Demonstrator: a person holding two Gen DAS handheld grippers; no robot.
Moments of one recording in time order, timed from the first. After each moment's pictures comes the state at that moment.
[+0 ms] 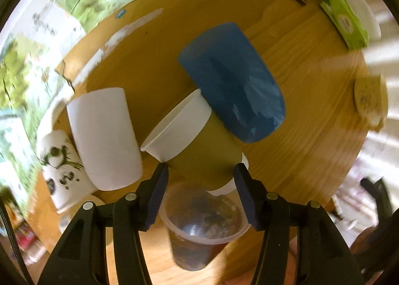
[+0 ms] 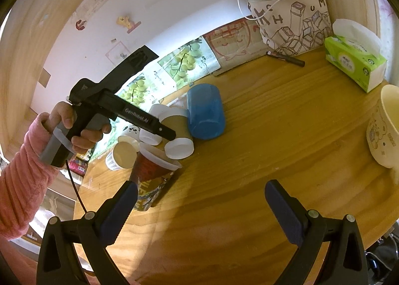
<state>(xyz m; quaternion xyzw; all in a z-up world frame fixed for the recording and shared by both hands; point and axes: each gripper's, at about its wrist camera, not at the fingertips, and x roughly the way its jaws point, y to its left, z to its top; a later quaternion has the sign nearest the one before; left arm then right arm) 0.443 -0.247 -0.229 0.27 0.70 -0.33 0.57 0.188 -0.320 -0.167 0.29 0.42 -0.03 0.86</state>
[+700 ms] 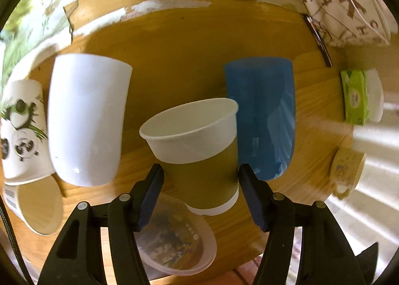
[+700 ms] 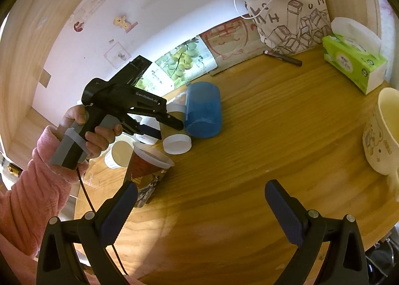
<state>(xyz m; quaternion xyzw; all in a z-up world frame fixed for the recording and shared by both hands) 0.471 -0.223 -0.250 0.07 0.77 -0.26 0.59 0.186 -0.337 -0.169 0.29 0.43 -0.02 0.86</state>
